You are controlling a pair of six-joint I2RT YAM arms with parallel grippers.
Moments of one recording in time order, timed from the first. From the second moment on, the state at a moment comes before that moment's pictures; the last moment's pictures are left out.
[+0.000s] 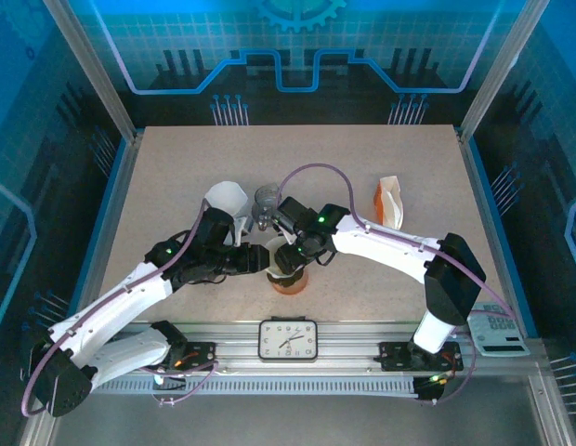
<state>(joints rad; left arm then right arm) -0.60 1.00 0.79 -0.62 0.38 -0.75 0.92 1.69 1.34 -0.88 0.00 0.33</state>
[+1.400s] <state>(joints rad) -0.59 1.00 0.77 -0.60 0.39 -0.77 0.92 1.64 1.35 -0.88 0.03 0.34</state>
